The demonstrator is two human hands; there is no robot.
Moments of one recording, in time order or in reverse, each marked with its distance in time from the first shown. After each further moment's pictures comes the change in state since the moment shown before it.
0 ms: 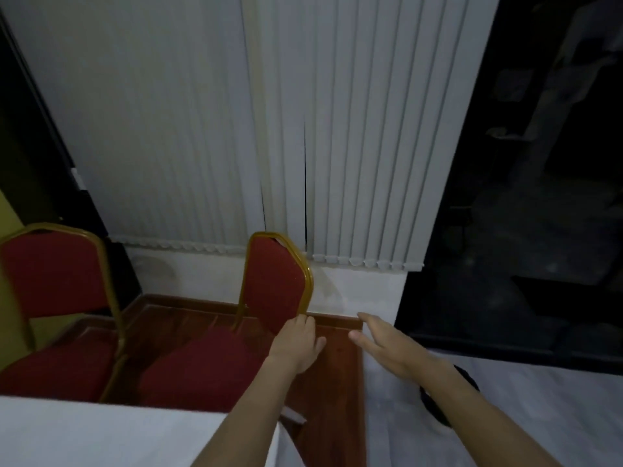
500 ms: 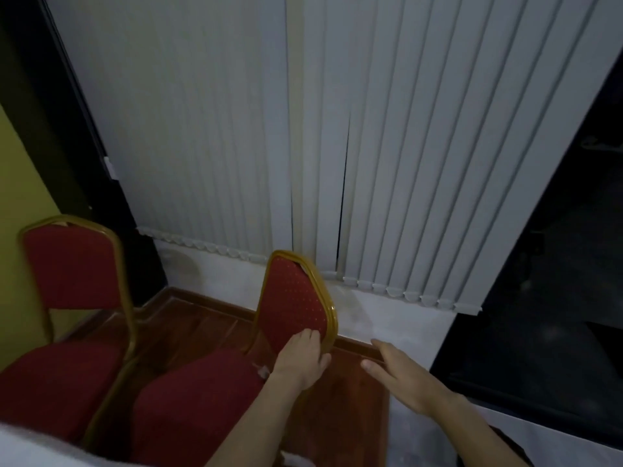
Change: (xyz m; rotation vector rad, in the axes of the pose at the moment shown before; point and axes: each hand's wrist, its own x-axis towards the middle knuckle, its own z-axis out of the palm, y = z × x) left_hand 0.162 -0.058 0.005 -0.017 0.002 -0.125; right_hand 0.181 0.051 -0.024 -0.020 -0.149 -0.089
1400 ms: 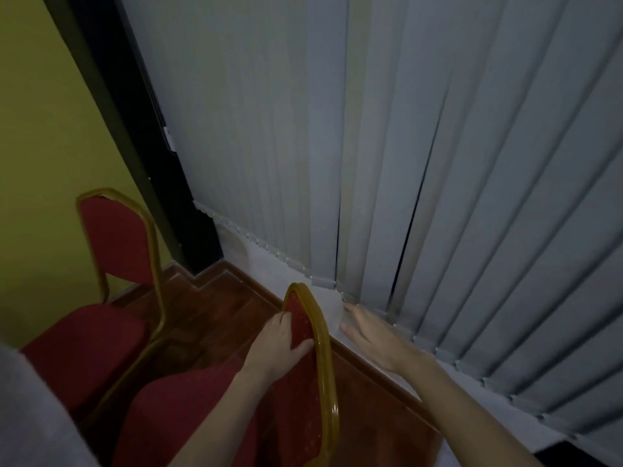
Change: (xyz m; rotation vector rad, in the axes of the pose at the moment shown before) left_hand 0.239 -0.097 -0.024 -0.203 0.235 -0.454; right_hand 0.381 0.051 -0.071 -0.049 -0.169 -0.401
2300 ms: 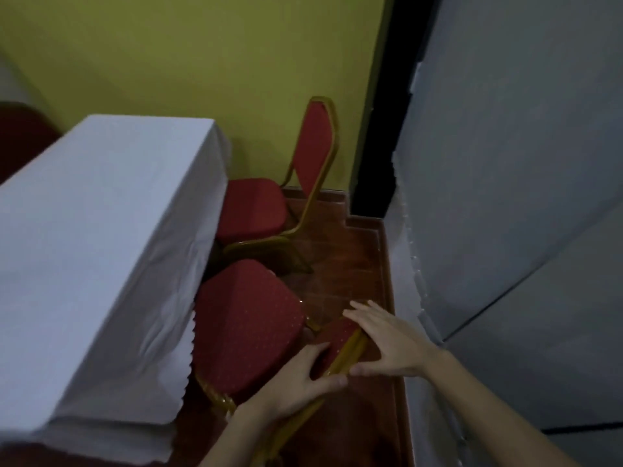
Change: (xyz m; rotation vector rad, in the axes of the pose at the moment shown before) left_hand 0.021 0.049 0.074 -0.806 0.209 -0.747; right_hand 0.230 0.037 0.008 -0.370 -0.747 -1.109
